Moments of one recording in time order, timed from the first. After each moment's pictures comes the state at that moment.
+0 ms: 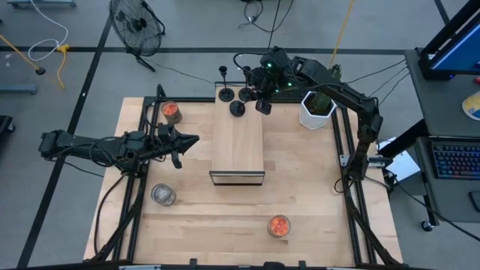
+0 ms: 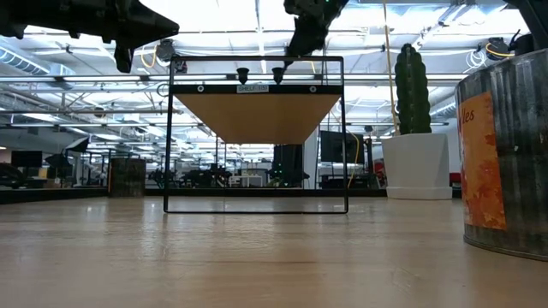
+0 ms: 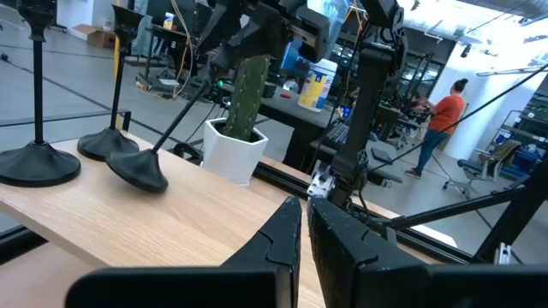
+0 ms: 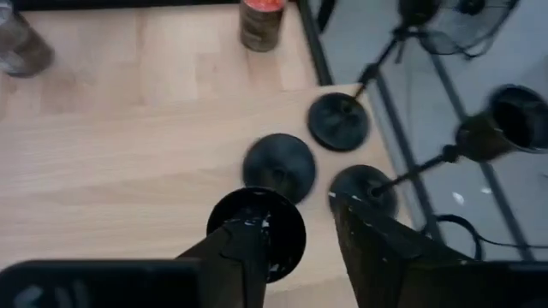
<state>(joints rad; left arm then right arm) -0.06 0.63 0.38 0.30 -0.34 -0.32 -0.48 1.83 2.07 -1.03 -0.10 -0.29</state>
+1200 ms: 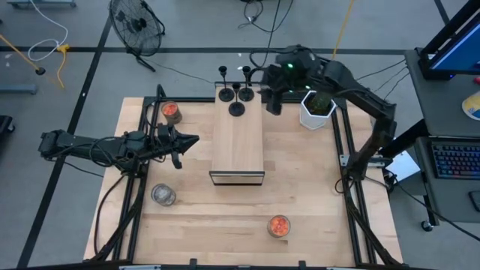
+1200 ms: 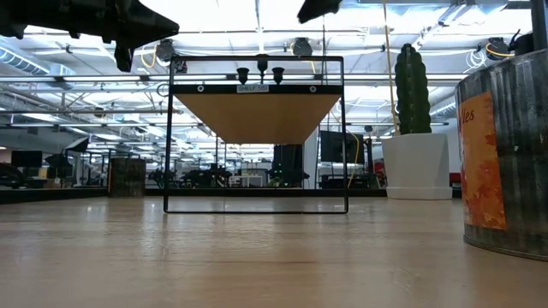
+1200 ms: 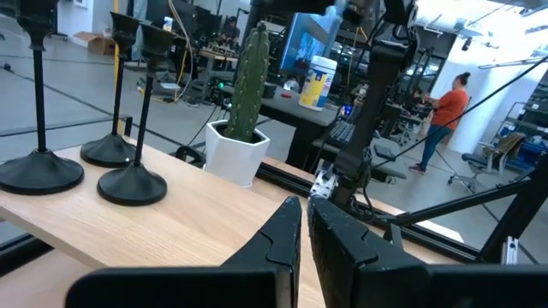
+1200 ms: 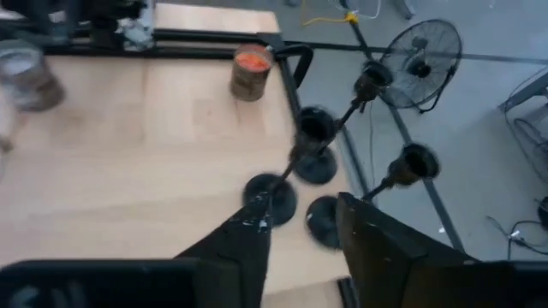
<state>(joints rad) -0.06 0.63 0.38 0.30 -0.34 -0.28 -0.40 1.67 2.07 -1.03 -0.03 -0.29</state>
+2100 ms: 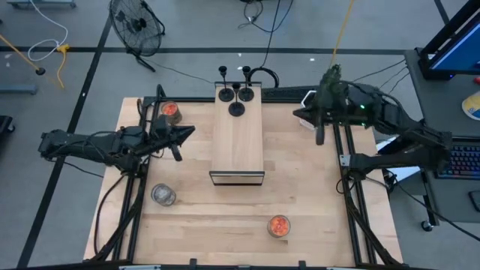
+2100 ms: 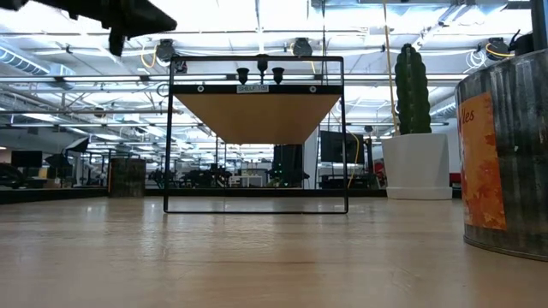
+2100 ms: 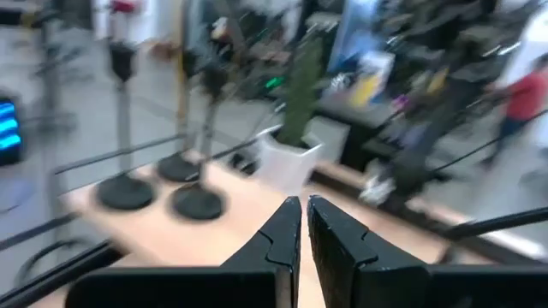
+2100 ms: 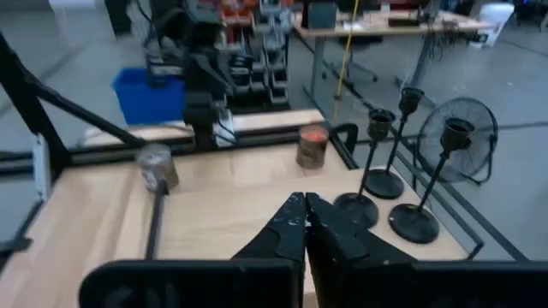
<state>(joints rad) -0.06 0.64 0.54 0.07 -0.50 -0.25 -0.29 0.92 1.23 -0.54 -0.09 -0.01</state>
